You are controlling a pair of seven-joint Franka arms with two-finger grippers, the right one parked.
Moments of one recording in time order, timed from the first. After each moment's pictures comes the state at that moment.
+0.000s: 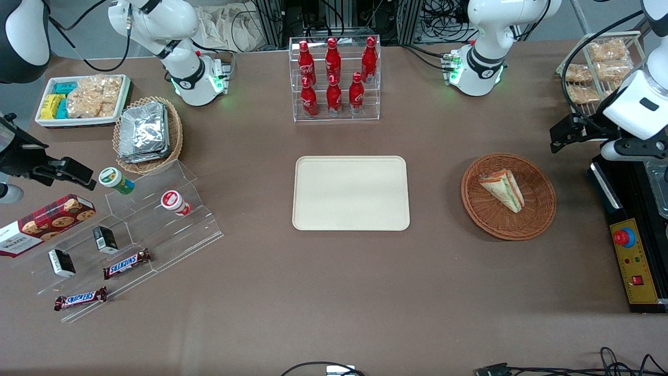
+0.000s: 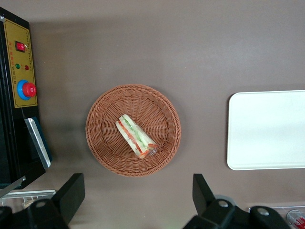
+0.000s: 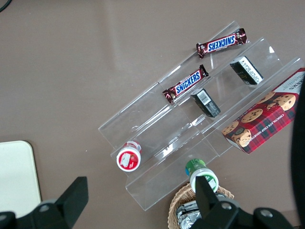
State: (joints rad) arm 0.08 -0.02 -0.18 -1.57 0.01 1.54 -0.04
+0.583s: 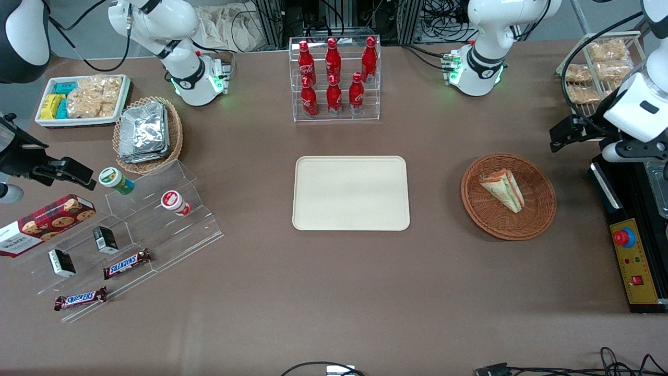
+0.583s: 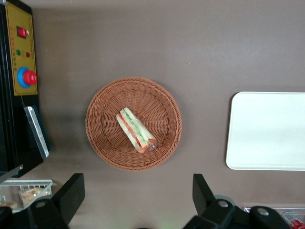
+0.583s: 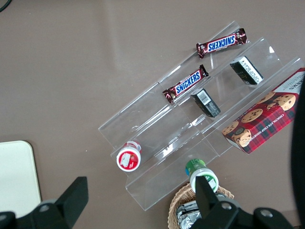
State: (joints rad) arm 0.09 -0.01 -0.18 -1.58 0.02 1.51 -0.10
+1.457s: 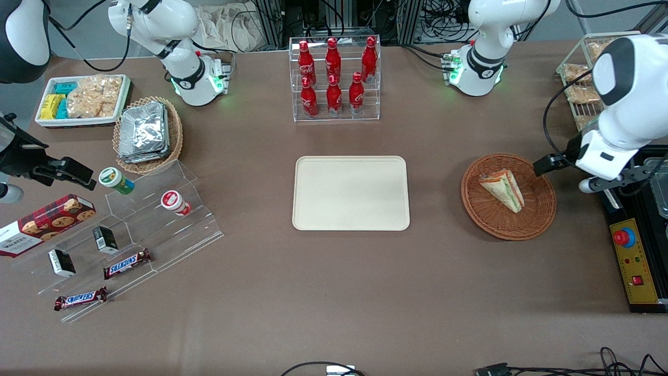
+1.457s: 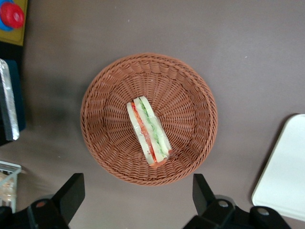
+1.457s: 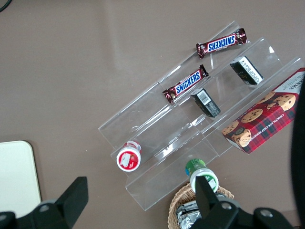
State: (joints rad) arm 0.17 -0.08 -0.17 -2.08 0.02 1.91 -0.26
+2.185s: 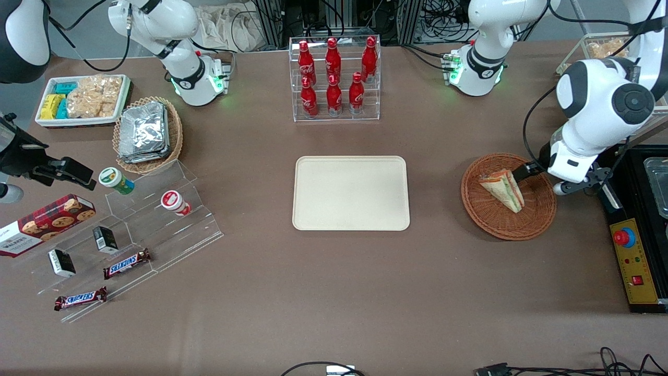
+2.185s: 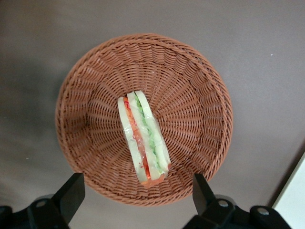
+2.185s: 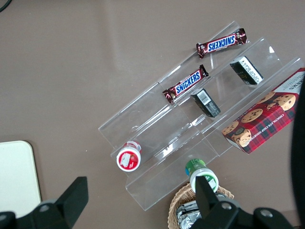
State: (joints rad) arm 0.17 -0.09 -0.17 -2.33 0.00 2.20 -0.34
